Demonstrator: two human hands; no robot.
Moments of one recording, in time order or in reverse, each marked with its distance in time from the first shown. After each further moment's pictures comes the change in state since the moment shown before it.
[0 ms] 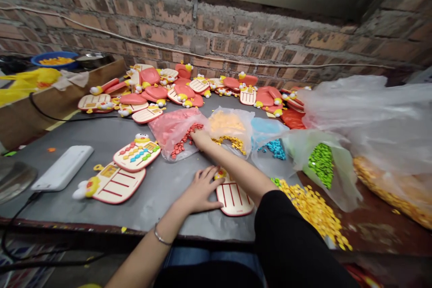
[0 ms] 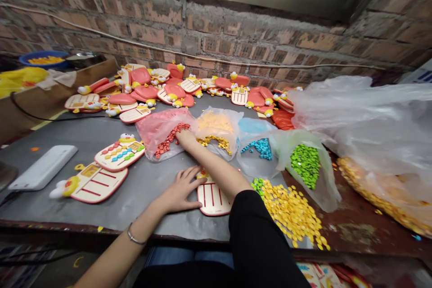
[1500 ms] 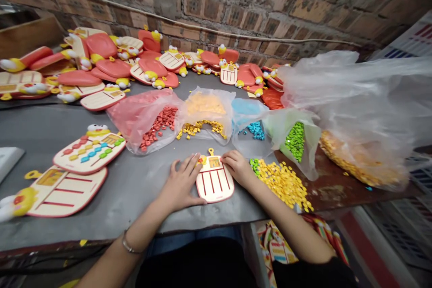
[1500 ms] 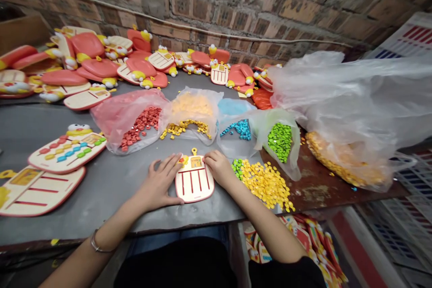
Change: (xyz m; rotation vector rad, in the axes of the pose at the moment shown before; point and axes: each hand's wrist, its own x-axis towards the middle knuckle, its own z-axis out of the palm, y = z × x) left_hand 0.004 0.010 0.011 0.149 -0.040 -0.071; right_hand -0.249 0.073 0.036 0.255 0.445 -0.058
